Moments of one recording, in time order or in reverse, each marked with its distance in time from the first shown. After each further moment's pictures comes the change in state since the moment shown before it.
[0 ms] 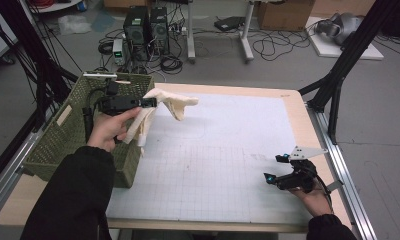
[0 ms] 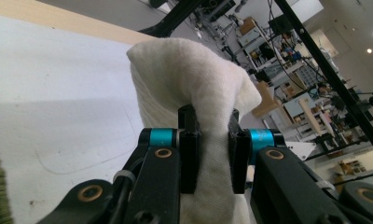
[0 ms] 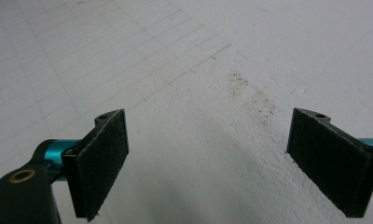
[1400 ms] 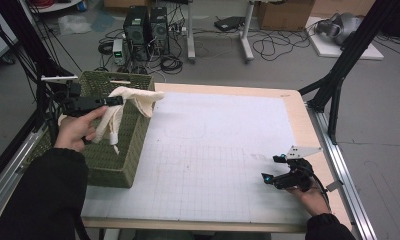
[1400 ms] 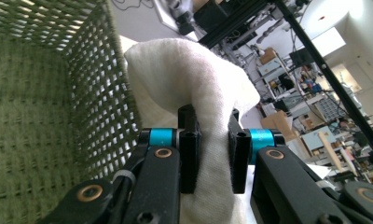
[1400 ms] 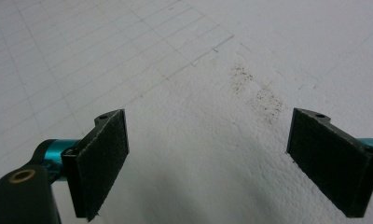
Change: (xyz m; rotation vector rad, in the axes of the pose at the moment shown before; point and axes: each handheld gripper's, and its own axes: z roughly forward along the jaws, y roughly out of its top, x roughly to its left) left arm 0.043 0.005 -0.069 -0.103 0.097 -0.054; right arm -0.003 -0.001 0.010 0.029 0.012 0.005
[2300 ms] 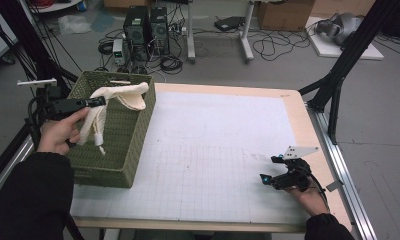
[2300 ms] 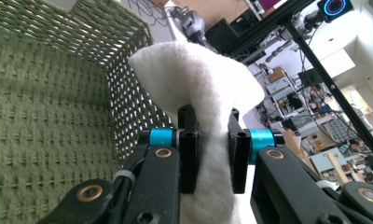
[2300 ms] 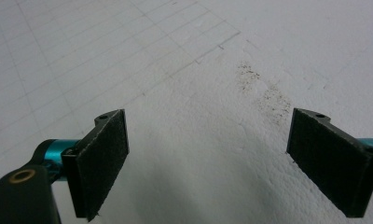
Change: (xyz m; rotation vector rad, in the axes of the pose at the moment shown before) left arm 0.020 0.003 -0.038 -0.072 0.055 -0.026; right arm 0.002 0.001 0.005 0.019 0.007 -0.013
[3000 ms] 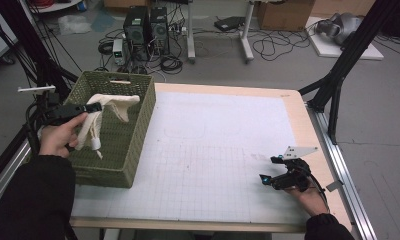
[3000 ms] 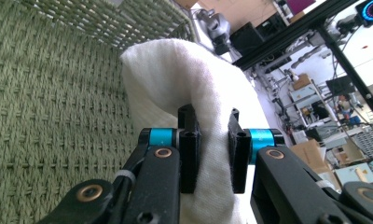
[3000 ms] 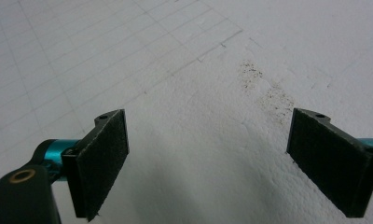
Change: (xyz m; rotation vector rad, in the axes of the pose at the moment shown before) left arm 0.020 -0.011 0.001 -0.005 0.098 -0.030; right arm 0.001 0.000 0.001 0.008 0.010 0.003
